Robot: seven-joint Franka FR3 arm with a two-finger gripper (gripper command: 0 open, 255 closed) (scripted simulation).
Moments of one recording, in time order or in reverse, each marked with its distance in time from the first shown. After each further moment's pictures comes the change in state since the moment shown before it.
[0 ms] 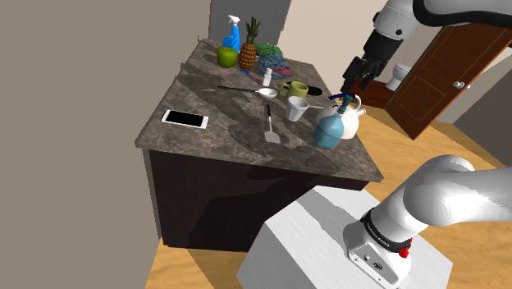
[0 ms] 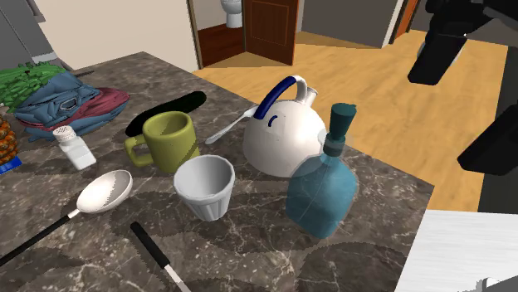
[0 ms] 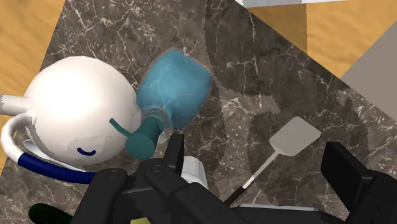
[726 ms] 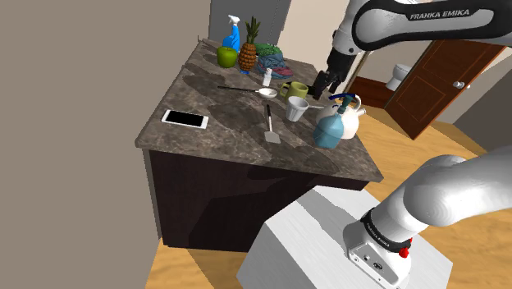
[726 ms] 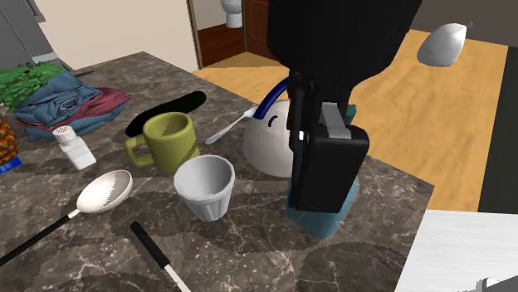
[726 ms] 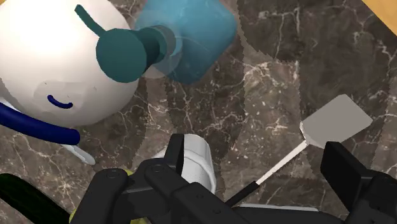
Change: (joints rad) arm 0.007 0.321 -0.024 0.036 -0.074 0.261 -0.075
